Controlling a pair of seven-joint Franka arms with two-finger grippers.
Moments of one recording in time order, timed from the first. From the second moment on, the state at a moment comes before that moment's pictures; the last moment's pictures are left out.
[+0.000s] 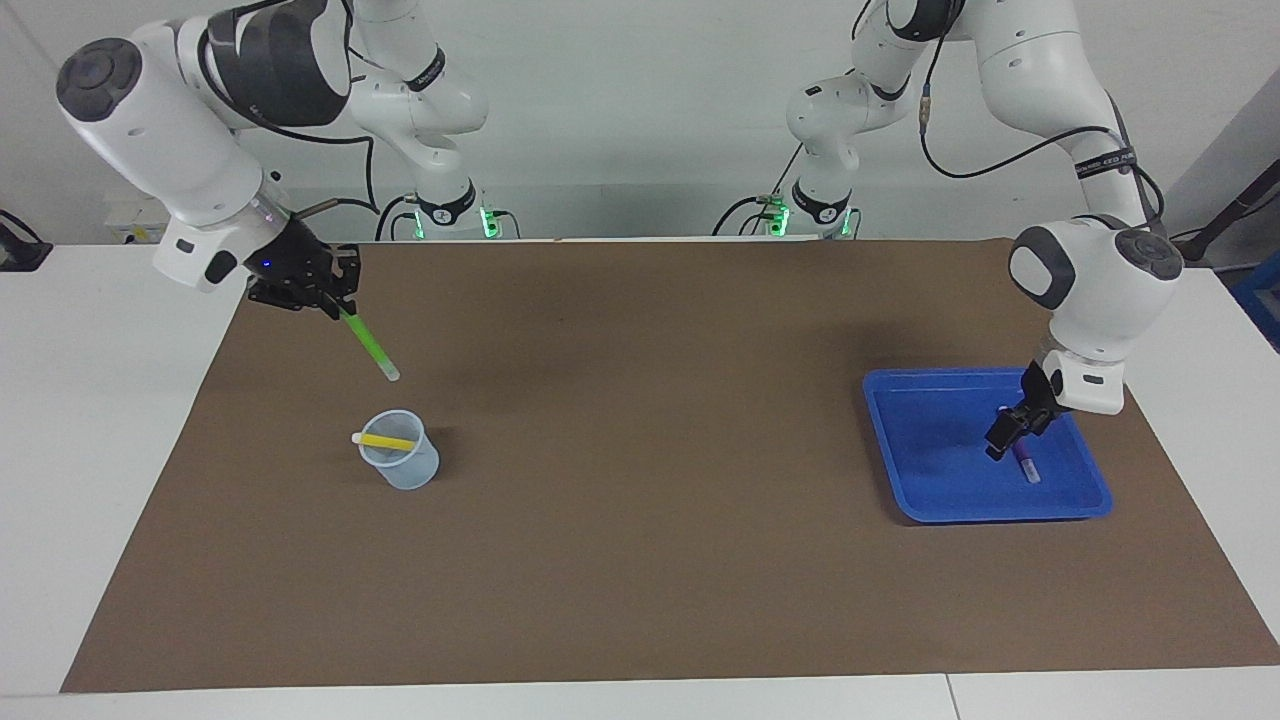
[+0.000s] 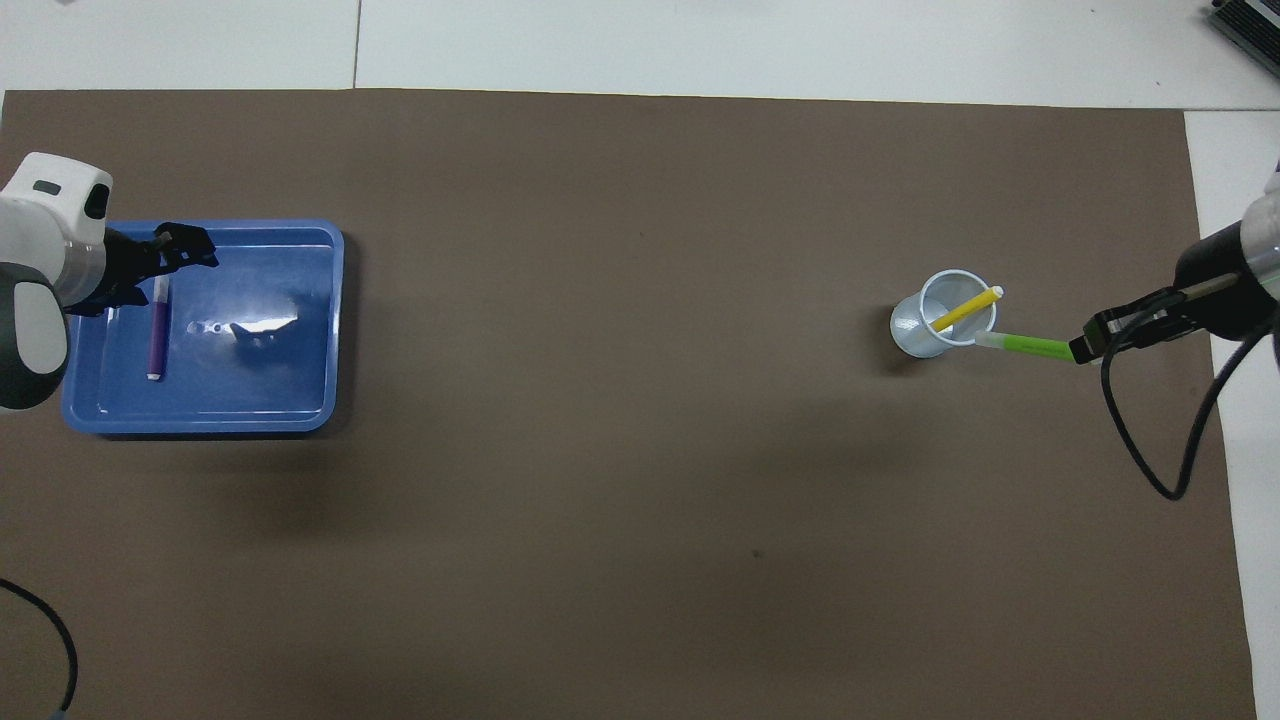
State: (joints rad) left arm 0.23 0.28 -0.16 -1.86 0.02 2.31 -0.39; right arm -0.03 0.10 -0.01 -1.53 0.14 1.46 -0.24
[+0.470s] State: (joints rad) left arm 0.02 0.19 -0.16 -1.86 0.01 2.15 -0.95; right arm -0.03 0.09 -0.01 -1.49 0.34 1.39 -0.04
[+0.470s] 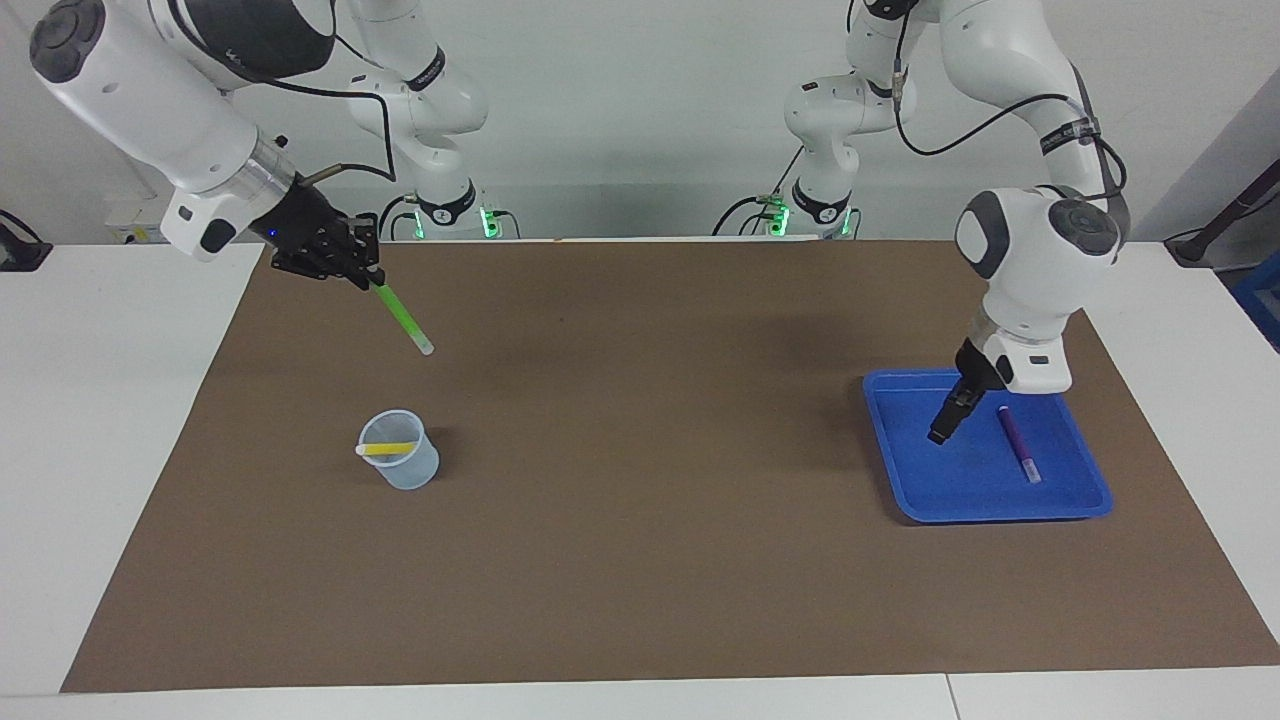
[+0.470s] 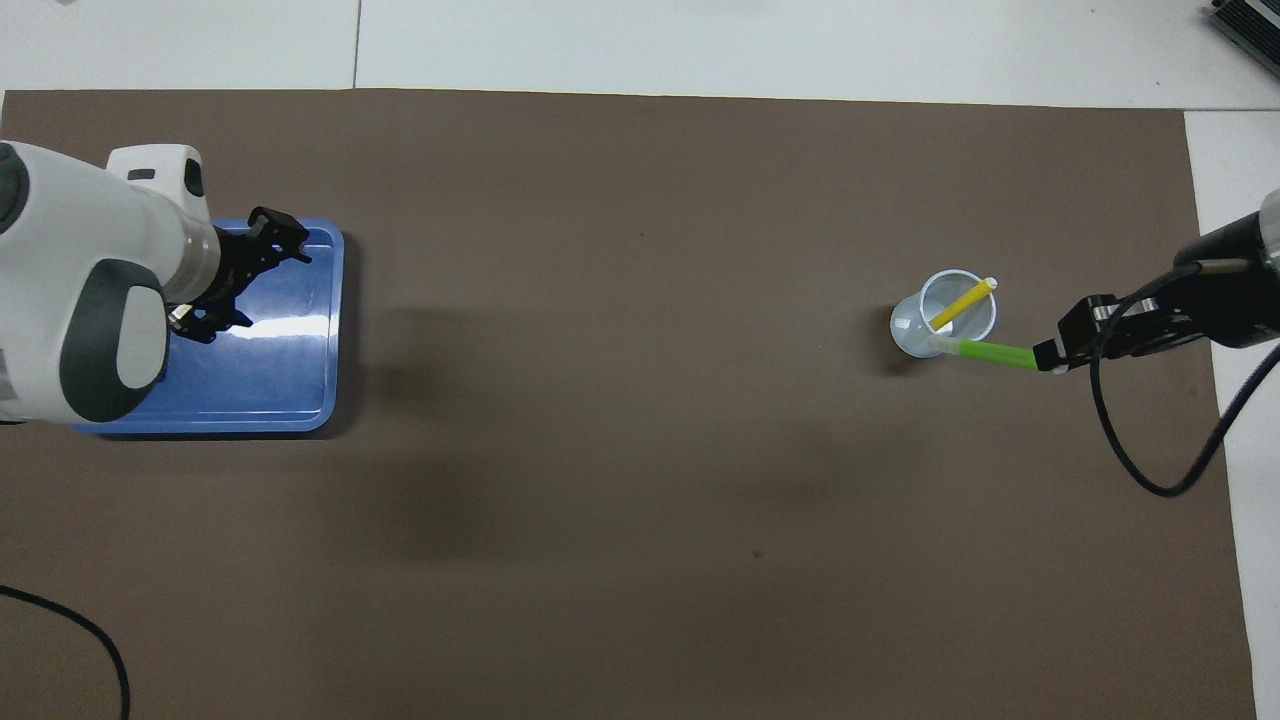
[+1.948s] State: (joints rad) left arm -0.44 0.15 -0.24 -1.78 -0.41 2.39 -1.98; right arm 0.26 0.07 0.01 -1.63 0.58 1.69 0.65
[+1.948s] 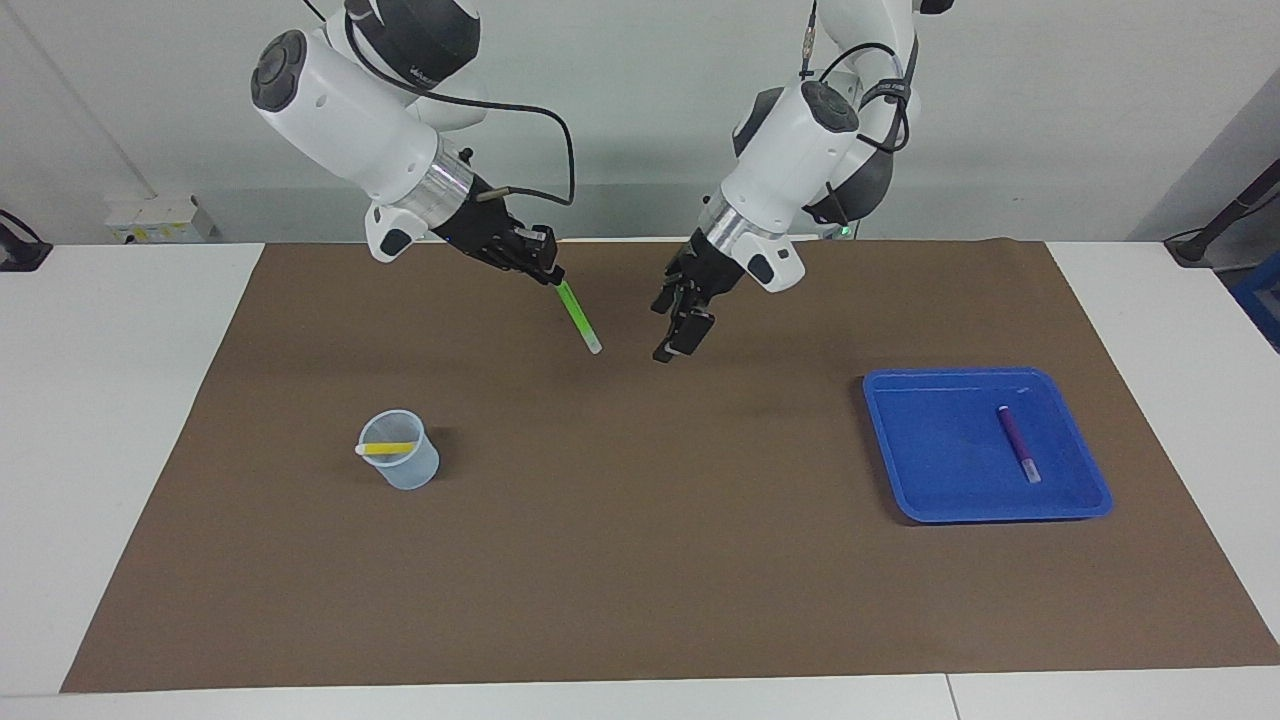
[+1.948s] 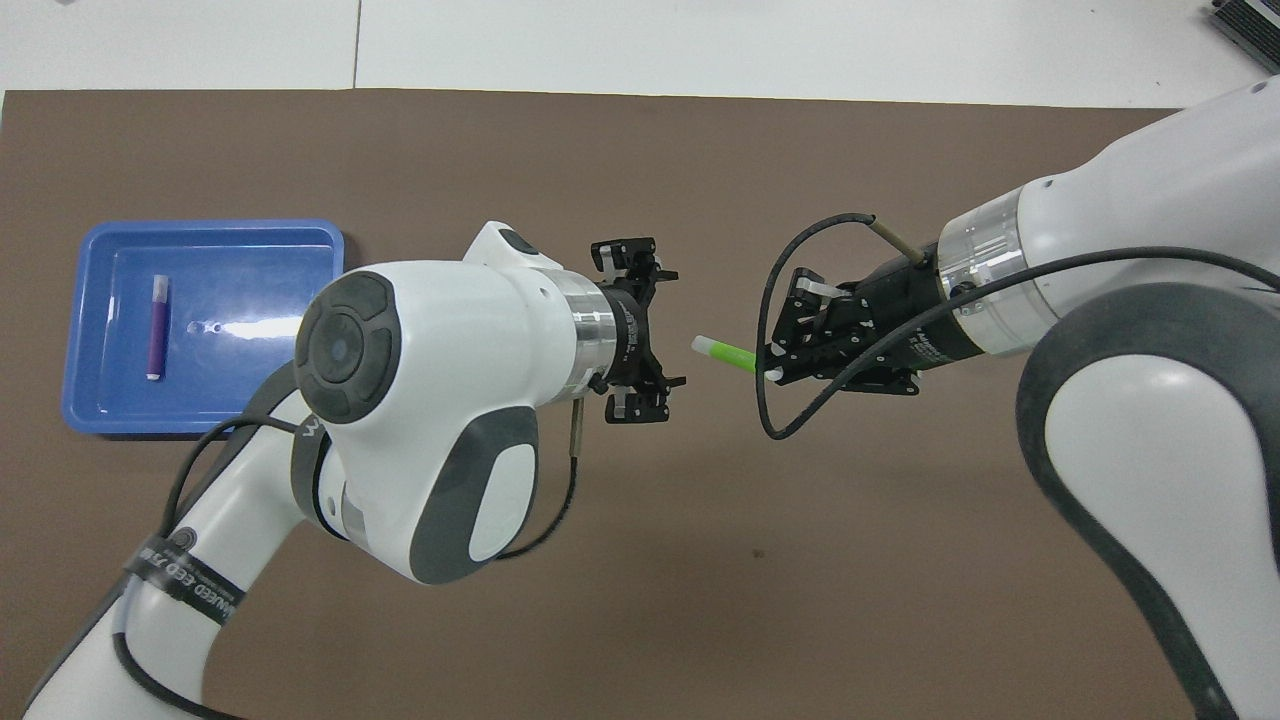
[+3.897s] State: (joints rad) left arm -0.51 0.12 -0.24 -1.78 -0.41 2.33 -2.01; right arm 0.28 0.06 0.01 -1.66 0.58 1.71 0.67
